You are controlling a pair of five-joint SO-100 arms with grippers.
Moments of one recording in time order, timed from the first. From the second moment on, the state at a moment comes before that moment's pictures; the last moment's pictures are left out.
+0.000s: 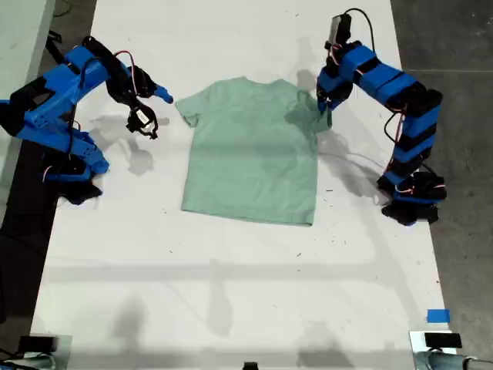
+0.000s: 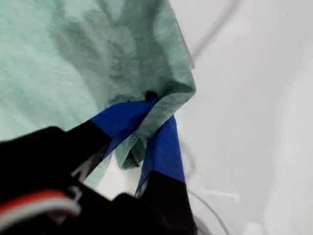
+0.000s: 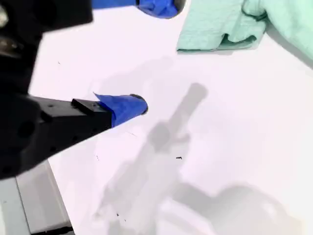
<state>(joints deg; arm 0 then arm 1) -55.6 109.9 111.4 81.6 34.5 52.8 69.5 74.4 77.1 -51.4</state>
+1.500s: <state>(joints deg) -50.8 90.7 100.8 76.4 34.2 40.9 84.2 57.4 88.4 -41.0</state>
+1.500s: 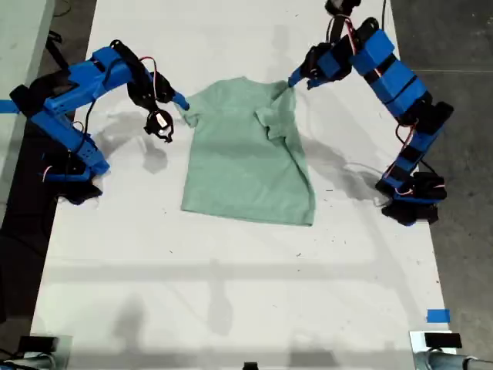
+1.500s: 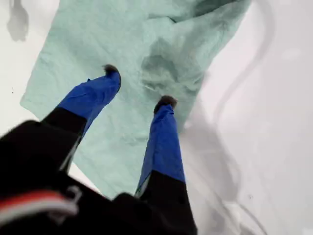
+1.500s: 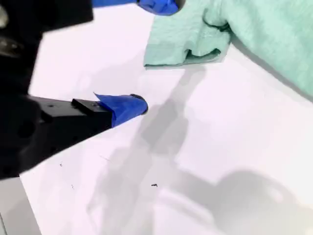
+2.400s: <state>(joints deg) -58.9 45.9 56.8 89.6 34.6 33.8 122.0 93.3 86.8 -34.9</state>
